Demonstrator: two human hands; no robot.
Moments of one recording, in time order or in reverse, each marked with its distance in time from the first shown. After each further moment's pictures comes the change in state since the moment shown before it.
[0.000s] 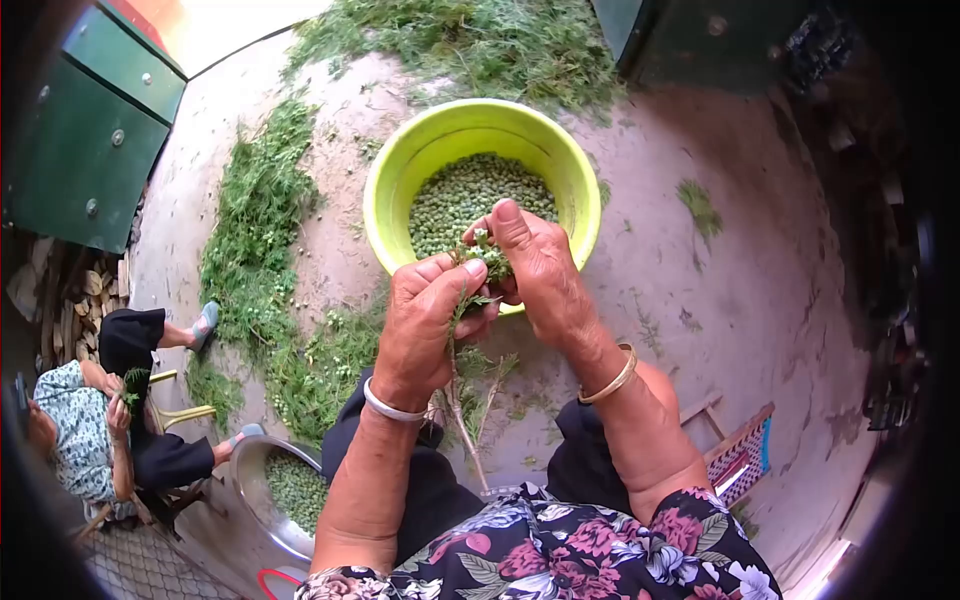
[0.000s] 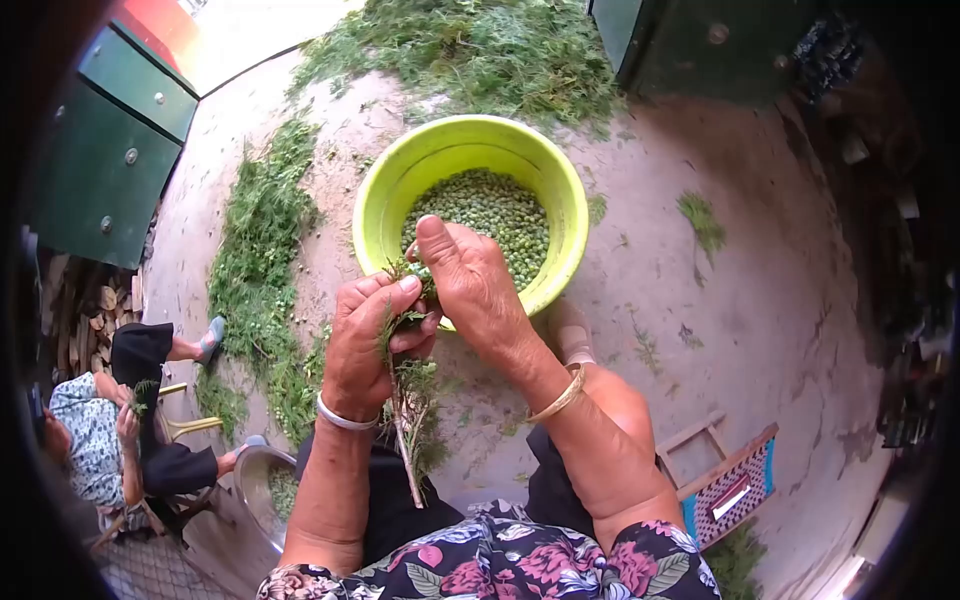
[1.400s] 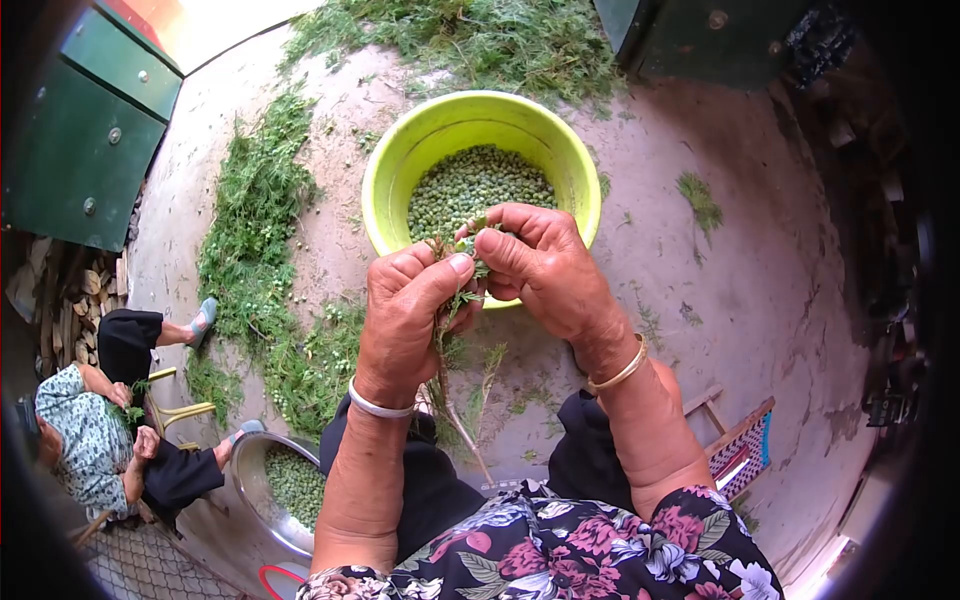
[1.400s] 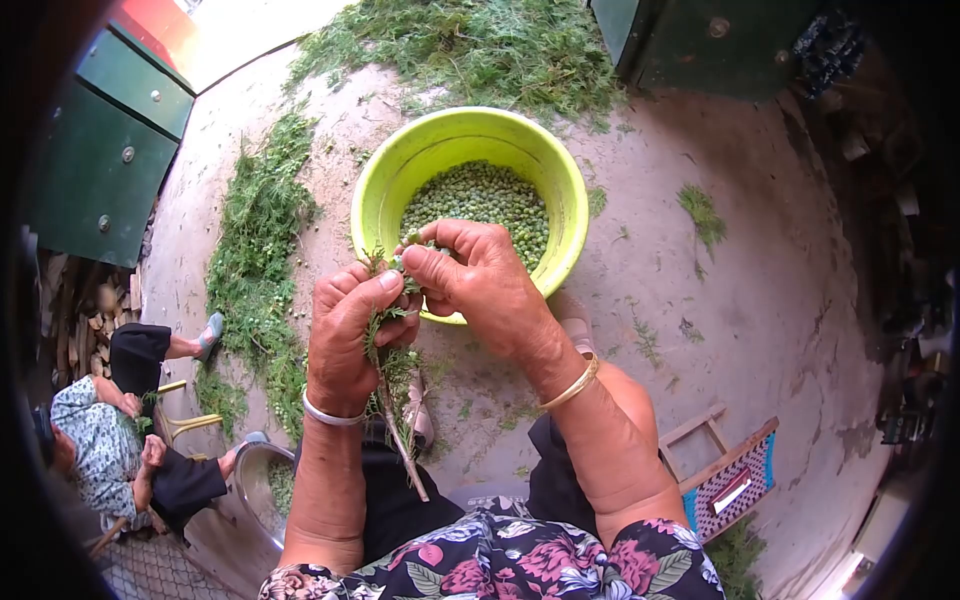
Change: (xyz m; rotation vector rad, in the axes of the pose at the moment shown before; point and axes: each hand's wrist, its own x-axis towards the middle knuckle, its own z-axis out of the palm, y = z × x) left_hand -0.004 0.011 -0.003 0.052 0.048 0.097; right_hand -0.004 -0.004 -0.002 -0.008 -0.075 -0.087
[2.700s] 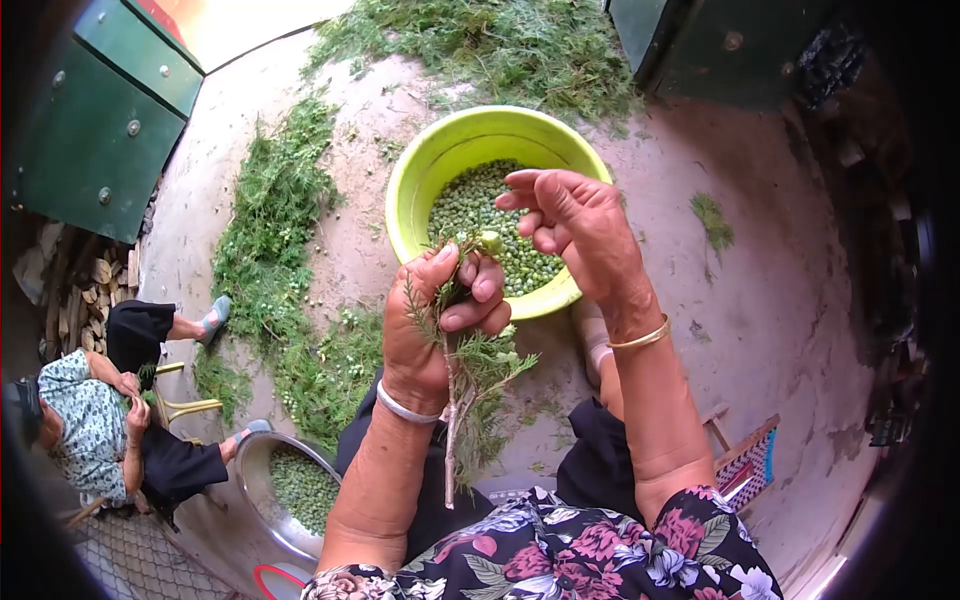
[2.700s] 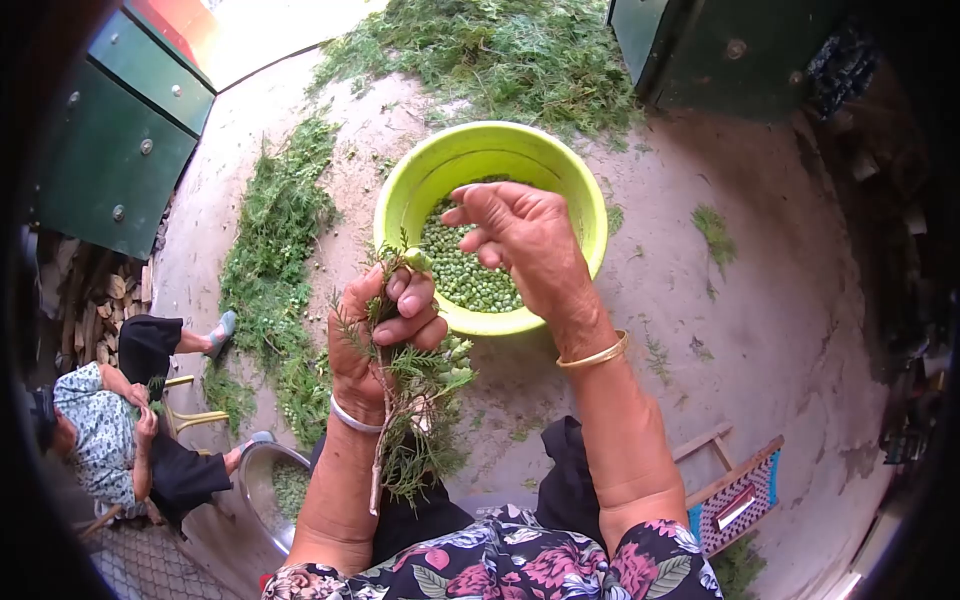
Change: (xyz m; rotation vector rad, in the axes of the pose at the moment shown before) left_hand 0.006 -0.008 -0.017 -0.754 -0.251 -0.111; right_hand 0.033 -0.014 -0.018 0.040 0.052 -0.160
